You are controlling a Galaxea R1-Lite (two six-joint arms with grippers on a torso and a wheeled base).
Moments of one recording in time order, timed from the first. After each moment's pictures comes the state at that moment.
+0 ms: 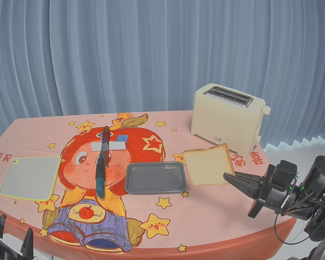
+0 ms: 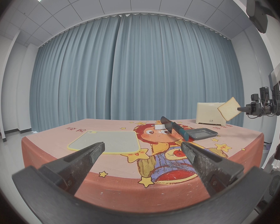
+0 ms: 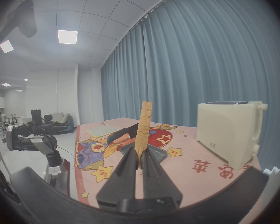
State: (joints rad) left arm 0.00 0.02 -0.02 0.00 0.01 -0.01; right arm 0.62 1.72 -0.13 -1.55 0.28 0.07
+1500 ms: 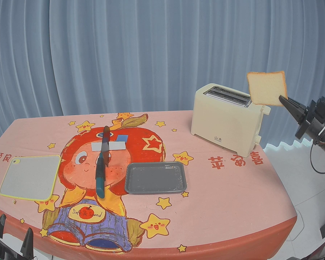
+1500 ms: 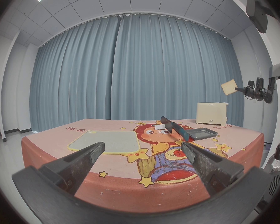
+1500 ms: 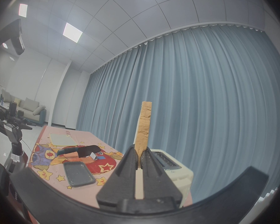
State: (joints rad) left arm 0.00 0.02 -0.02 0.00 0.01 -0.01; right arm -0.01 1.63 -0.49 -1.39 0.69 0.01
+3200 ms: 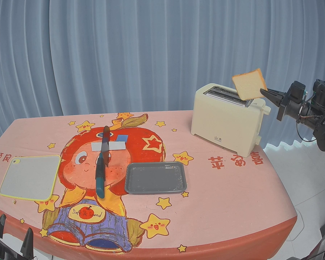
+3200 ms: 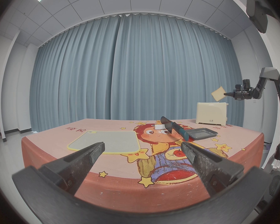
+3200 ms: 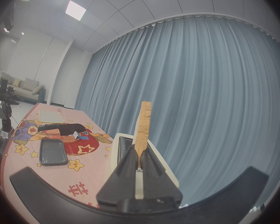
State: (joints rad) left arm 0.00 0.02 -0.02 0.00 0.01 -0.01; right arm -0.02 1.86 -0.97 -0.91 0.69 -0.26
